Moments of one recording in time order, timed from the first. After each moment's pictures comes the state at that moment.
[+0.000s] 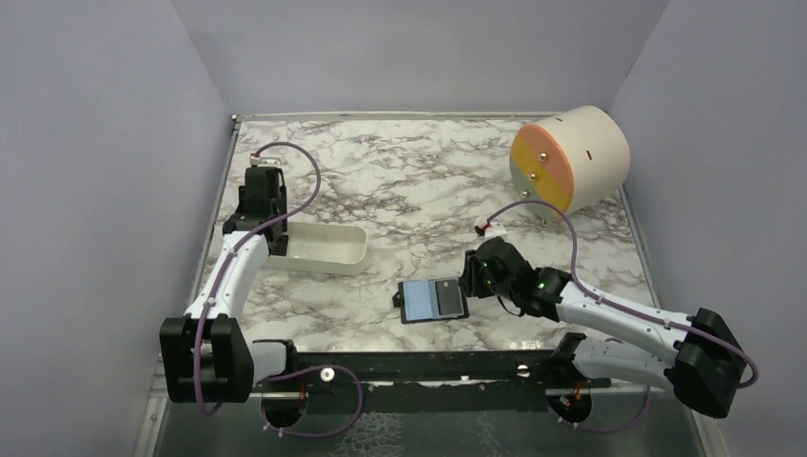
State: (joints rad) left arm -0.03 1.21 0.87 -0.44 -0.38 0.03; right arm 0.88 1.05 0.55 -0.29 0.23 0.58
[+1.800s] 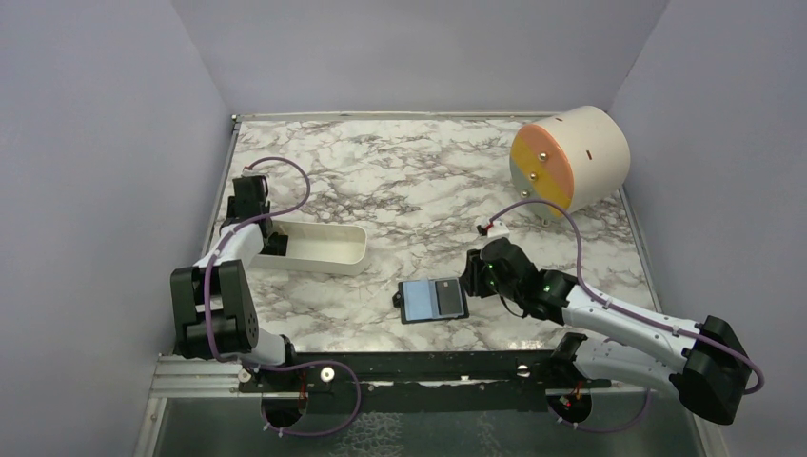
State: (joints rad) left arm 0.17 1.45 0.79 -0.19 -0.41 0.28; right arm 0.88 1.00 0.54 -0.27 0.23 0.54
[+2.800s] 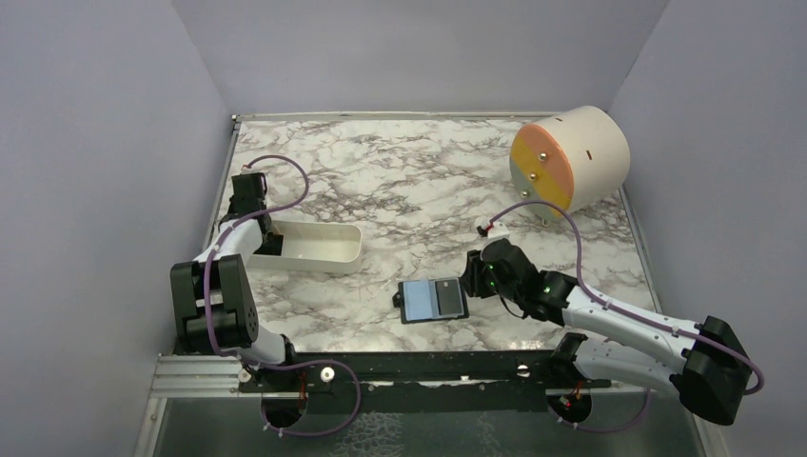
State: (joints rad) left arm 0.18 1.49 0.82 -0.21 -0.41 0.28; right arm 0.88 1.00 0.53 -0.26 0.23 0.53
